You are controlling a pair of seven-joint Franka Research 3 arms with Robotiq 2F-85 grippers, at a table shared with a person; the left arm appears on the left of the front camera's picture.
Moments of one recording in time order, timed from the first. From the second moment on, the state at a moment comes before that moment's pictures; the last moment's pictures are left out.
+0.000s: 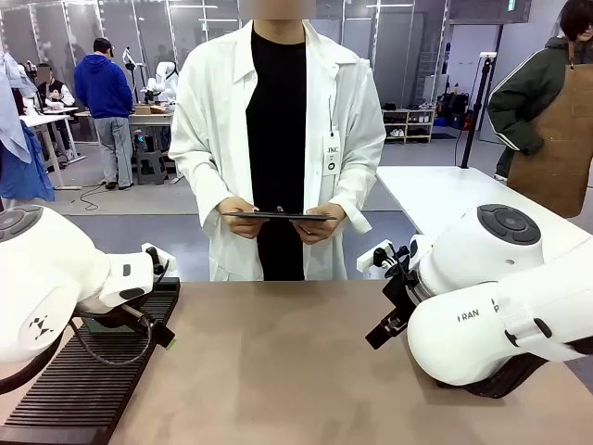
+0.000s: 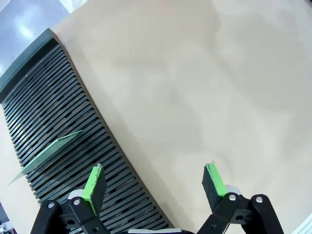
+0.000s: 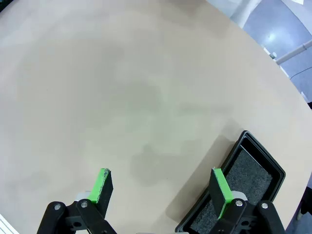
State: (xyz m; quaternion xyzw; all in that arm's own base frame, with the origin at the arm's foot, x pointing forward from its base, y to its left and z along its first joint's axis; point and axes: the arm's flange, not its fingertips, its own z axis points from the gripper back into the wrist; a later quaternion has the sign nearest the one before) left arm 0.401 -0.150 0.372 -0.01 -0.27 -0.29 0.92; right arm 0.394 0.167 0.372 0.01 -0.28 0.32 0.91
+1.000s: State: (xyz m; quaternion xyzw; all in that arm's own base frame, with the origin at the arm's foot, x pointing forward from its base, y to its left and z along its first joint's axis) left arm 0.405 -0.136 0.441 -0.12 -0.24 -0.29 0.92; right arm 0.405 0.161 0.437 0.09 -0.26 0.30 0.91
